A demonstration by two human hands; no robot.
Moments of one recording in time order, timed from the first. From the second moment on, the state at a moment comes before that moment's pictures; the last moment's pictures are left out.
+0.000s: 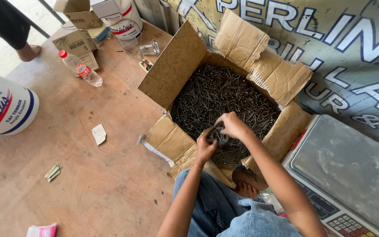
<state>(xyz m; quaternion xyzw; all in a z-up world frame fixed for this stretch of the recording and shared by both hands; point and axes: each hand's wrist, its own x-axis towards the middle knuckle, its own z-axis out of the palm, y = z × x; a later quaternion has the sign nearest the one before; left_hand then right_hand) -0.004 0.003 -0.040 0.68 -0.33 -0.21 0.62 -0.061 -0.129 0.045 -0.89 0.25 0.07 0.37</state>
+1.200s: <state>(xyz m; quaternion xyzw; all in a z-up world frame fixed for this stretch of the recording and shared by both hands) -0.200 -0.131 0.134 0.58 -0.51 -0.47 0.43 -0.369 -0.202 0.166 -0.85 0.52 0.04 0.12</state>
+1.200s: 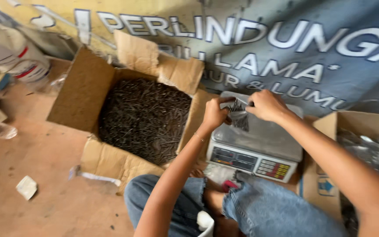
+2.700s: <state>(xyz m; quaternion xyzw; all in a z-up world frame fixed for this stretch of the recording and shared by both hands) -0.228 -0.065 0.082 0.56 -0.40 -0.44 0.58 -0.370 -0.098 0.067 -0.51 0.55 -0.47 0.46</state>
